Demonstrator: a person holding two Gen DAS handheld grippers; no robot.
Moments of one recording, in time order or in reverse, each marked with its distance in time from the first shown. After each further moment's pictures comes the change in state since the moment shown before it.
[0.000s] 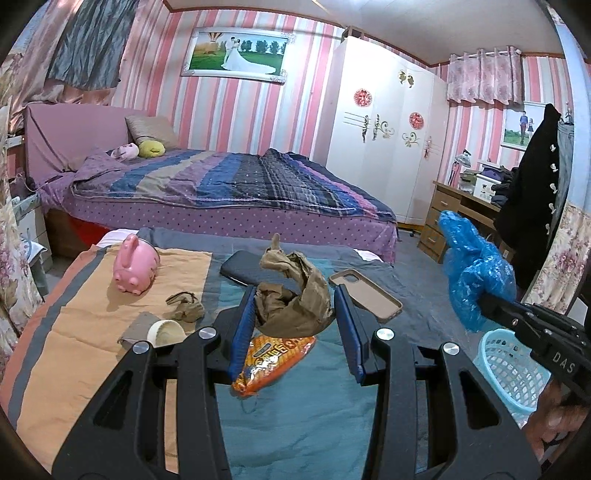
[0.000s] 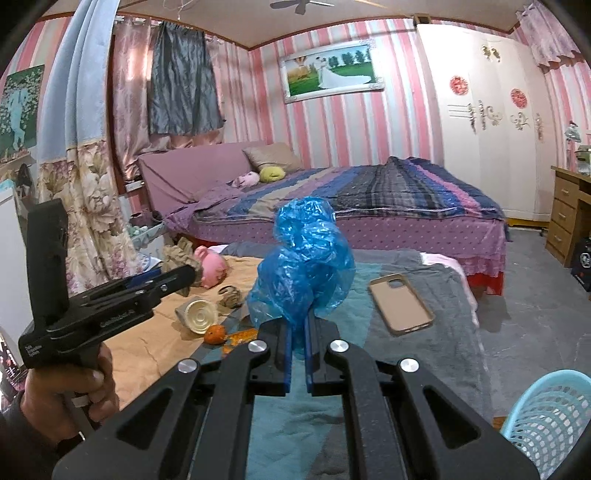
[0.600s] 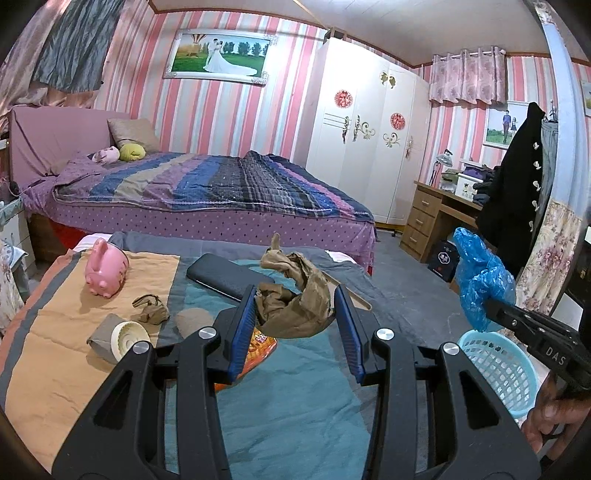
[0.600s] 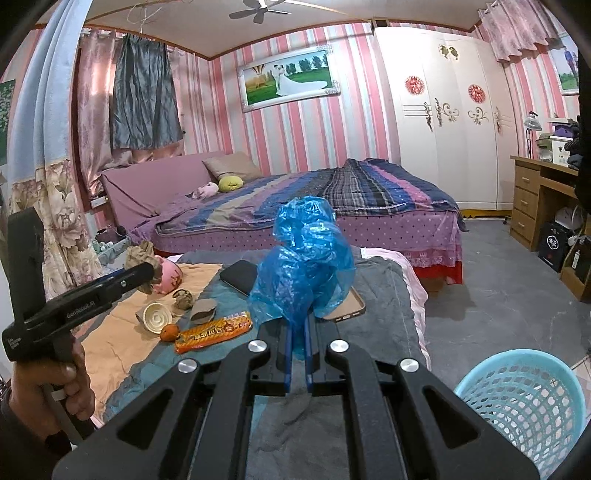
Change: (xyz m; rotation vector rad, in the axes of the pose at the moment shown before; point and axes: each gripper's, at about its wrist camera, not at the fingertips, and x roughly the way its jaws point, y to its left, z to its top) left arm 0.003 -0.036 -0.002 0.015 -0.007 -0.067; right arm -0.031 -0.043 -0.007 0.050 -0.018 -0.103
